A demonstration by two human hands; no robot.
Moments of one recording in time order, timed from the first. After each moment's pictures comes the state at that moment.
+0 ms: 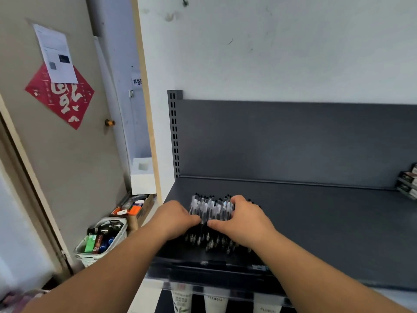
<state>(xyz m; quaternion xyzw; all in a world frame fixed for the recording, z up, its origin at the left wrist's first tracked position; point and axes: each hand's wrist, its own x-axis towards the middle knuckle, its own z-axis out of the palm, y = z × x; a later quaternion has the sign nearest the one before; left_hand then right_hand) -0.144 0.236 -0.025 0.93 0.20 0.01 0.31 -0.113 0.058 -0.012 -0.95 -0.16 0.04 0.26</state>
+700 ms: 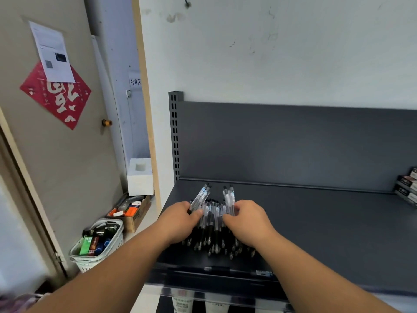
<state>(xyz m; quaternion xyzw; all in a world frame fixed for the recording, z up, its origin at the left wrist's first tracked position) -0.148 0.229 -0.016 0.94 0.14 0.04 0.30 -0.100 0.064 -0.016 -0.93 -0.13 0.04 0.34</state>
